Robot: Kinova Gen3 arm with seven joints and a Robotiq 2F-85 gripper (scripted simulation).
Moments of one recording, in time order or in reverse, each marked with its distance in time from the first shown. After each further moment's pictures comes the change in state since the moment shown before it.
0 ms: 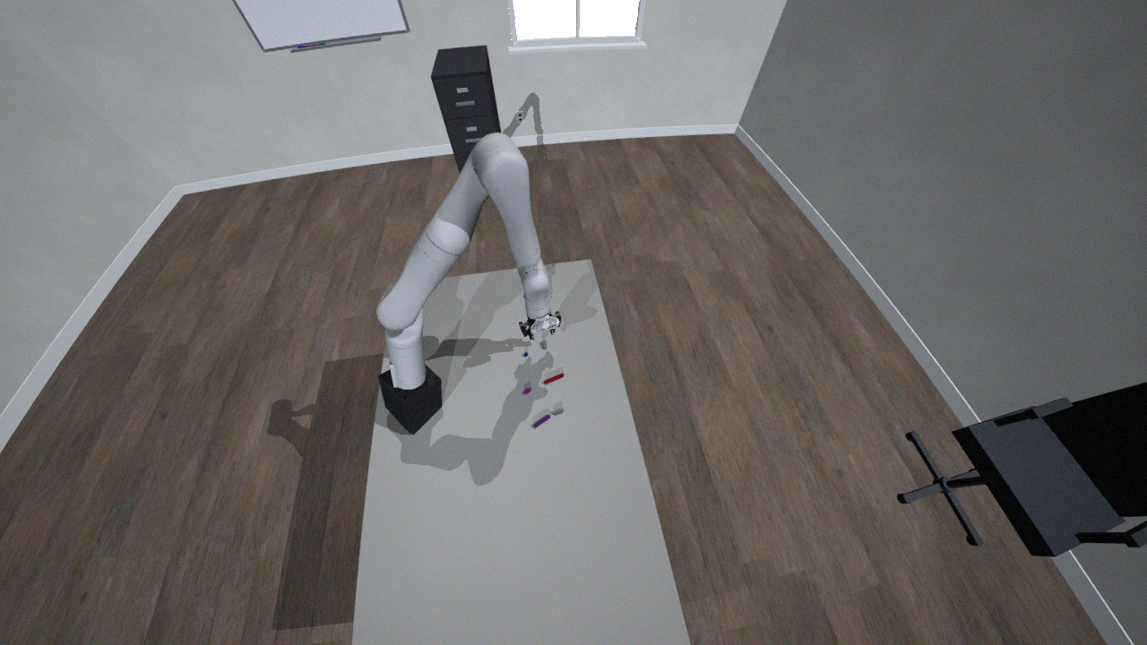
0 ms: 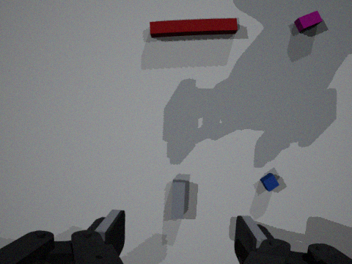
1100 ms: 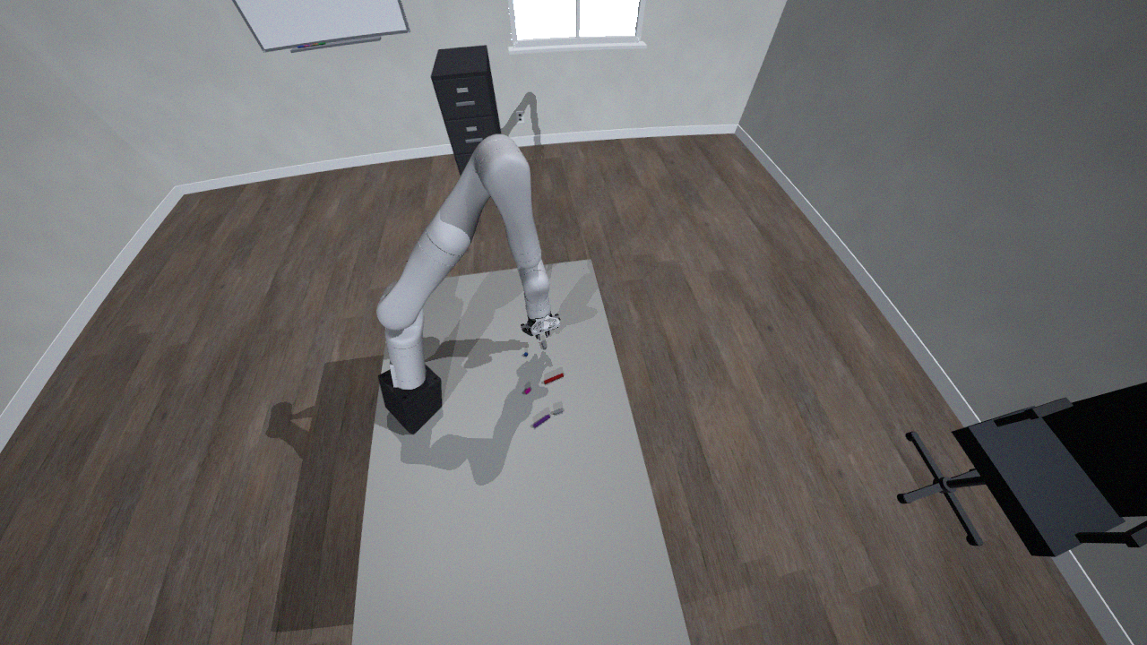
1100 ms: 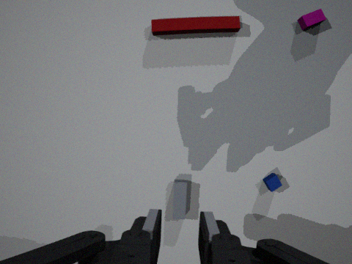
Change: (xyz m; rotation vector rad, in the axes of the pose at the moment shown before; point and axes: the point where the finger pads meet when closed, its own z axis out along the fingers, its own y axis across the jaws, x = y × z) arm 0.000 -0.001 0.003 0.003 -0.003 -0.002
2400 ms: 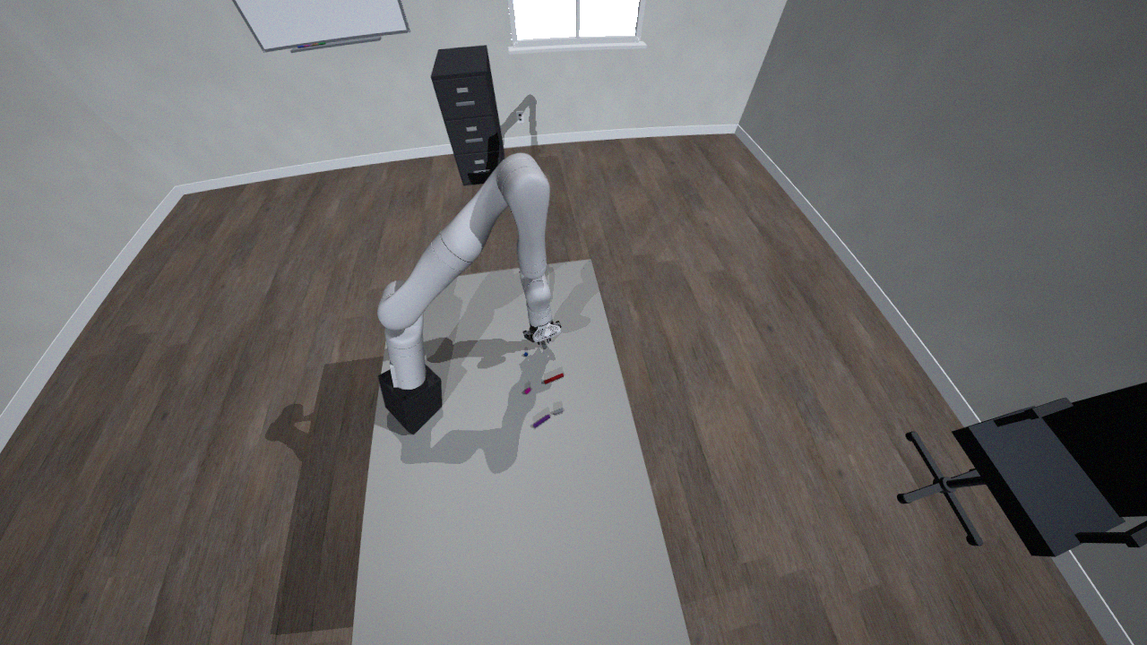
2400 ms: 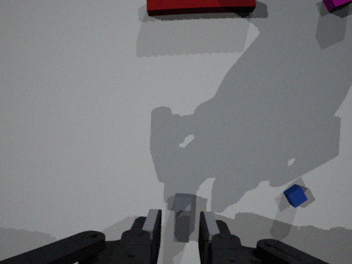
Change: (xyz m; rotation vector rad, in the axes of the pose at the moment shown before) arm 0.001 -0.002 0.044 0.001 0.000 0.002
